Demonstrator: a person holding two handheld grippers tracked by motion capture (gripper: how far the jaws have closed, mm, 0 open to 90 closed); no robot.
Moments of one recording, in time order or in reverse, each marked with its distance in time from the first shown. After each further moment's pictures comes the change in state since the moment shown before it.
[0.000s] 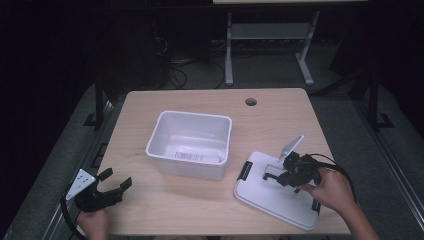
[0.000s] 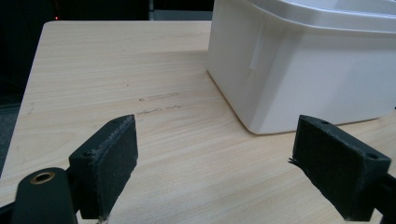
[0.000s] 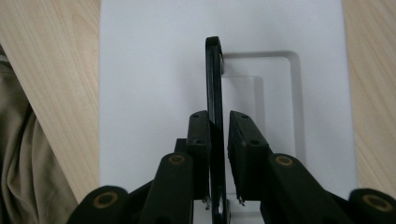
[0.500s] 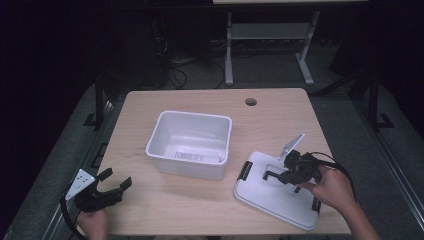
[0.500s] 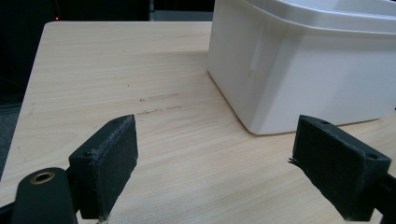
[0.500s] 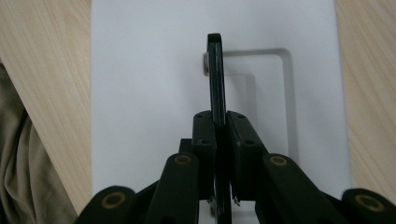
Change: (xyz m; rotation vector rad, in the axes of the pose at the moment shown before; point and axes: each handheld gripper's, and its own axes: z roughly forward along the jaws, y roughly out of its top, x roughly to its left) left arm 0.000 0.000 0.000 -0.003 -0.001 -0.002; right arm -0.006 -0.001 0.001 0.003 0.004 0.014
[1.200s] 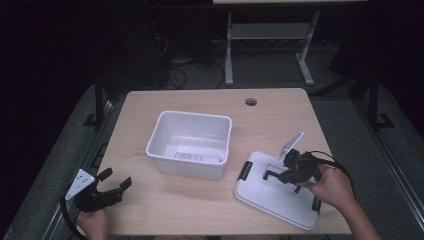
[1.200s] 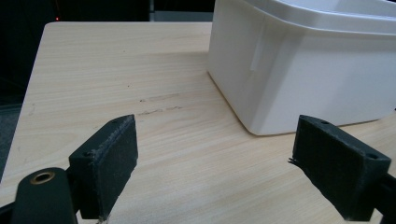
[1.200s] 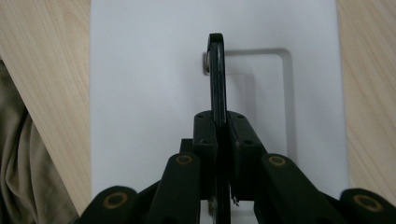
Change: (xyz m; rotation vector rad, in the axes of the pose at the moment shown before) left arm 0.000 0.000 0.000 -0.001 0.000 0.000; right arm -0.002 0.002 0.000 0.015 0.007 -0.005
